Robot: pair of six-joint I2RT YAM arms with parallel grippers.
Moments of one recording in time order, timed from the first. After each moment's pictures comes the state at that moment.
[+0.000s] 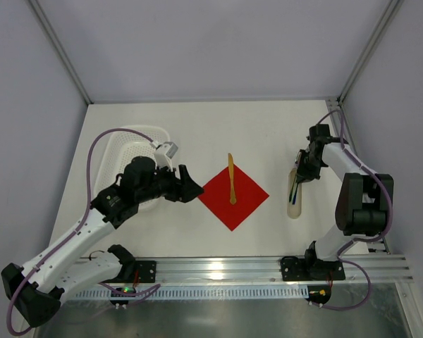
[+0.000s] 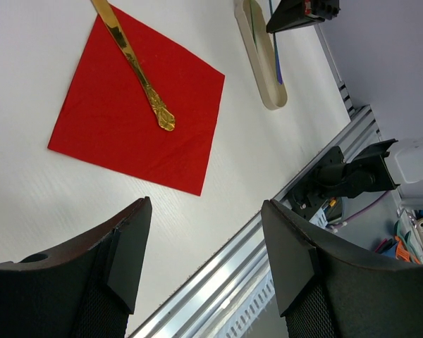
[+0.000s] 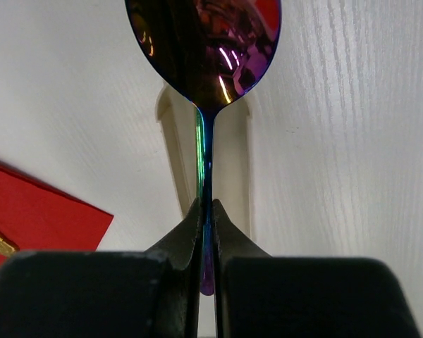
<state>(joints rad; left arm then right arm) -0.68 0.89 0.84 -0.41 0.24 -0.56 -0.06 1.64 1.08 -0.74 -0.06 0.26</state>
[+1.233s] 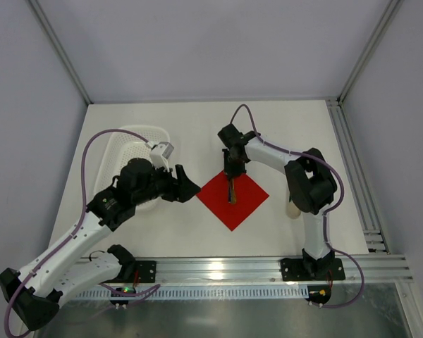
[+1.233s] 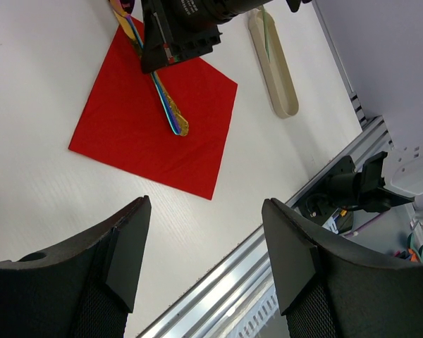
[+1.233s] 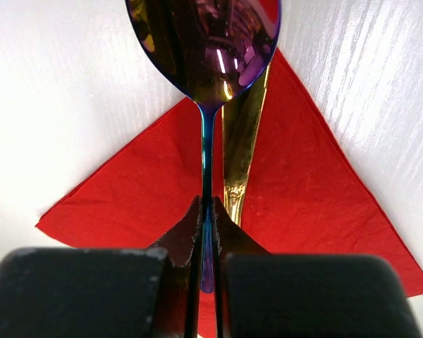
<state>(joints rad) -0.68 0.86 0.84 -0.43 0.19 -0.55 0.61 2.02 1.50 -0.71 0.01 0.59</state>
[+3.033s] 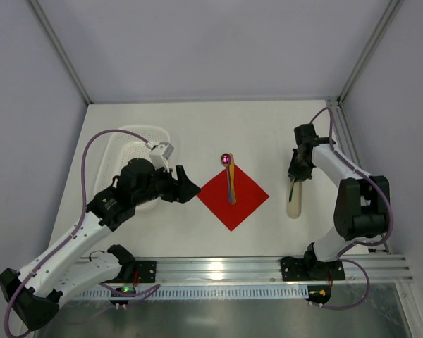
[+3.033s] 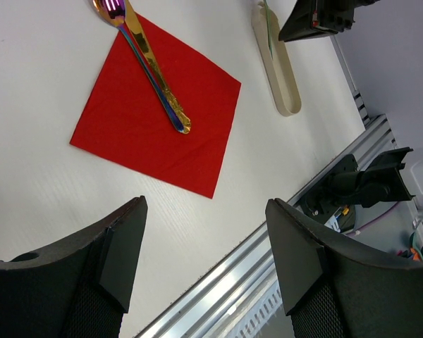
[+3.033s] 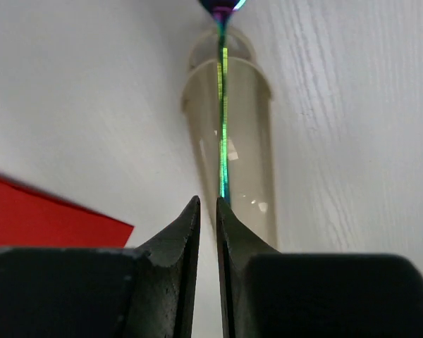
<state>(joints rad) -0.68 0.86 0.84 -0.44 0.18 -0.55 0.11 1.60 1.11 -0.75 0.11 0.44</state>
